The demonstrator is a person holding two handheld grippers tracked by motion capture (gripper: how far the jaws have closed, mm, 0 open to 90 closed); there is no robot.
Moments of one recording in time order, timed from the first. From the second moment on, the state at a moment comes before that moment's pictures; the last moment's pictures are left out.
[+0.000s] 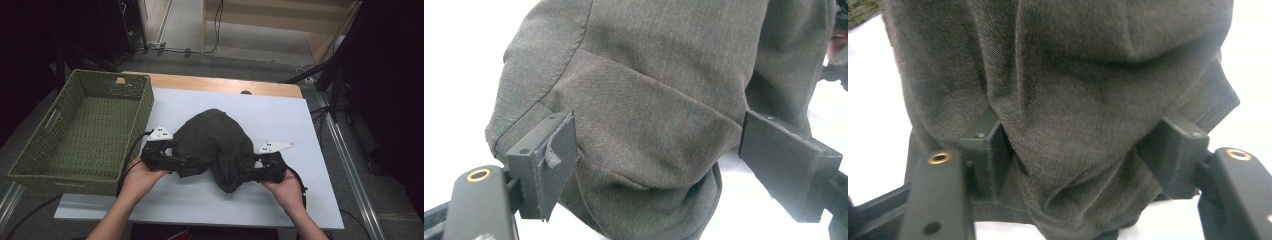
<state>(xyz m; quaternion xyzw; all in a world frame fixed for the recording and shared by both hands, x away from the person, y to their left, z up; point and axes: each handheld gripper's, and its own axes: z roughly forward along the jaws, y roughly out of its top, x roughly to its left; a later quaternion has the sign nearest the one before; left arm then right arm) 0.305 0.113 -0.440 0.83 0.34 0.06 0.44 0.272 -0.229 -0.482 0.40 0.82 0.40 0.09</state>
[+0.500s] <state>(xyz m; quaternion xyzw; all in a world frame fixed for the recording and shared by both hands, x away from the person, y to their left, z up) 0.306 0.113 -0.442 0.83 0.35 0.07 0.44 0.296 -0.235 -0.478 0.43 0.81 0.38 0.08</state>
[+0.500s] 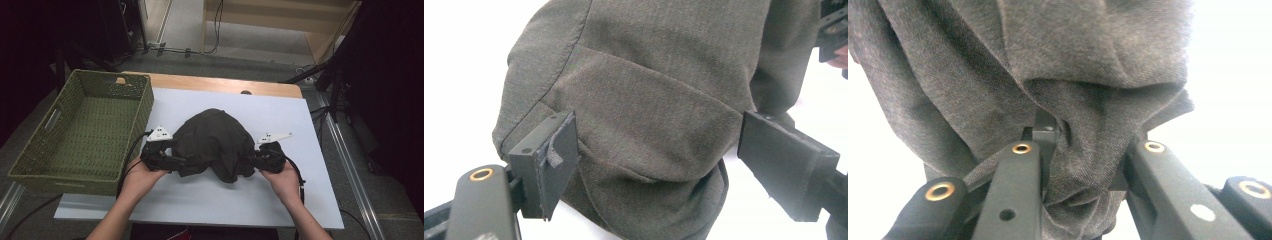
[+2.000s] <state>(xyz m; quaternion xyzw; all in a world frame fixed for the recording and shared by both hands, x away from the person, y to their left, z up) 0.311 0.111 -0.449 0.83 0.36 0.06 0.43 0.317 -0.339 -0.466 0.54 0.75 0.37 0.11</state>
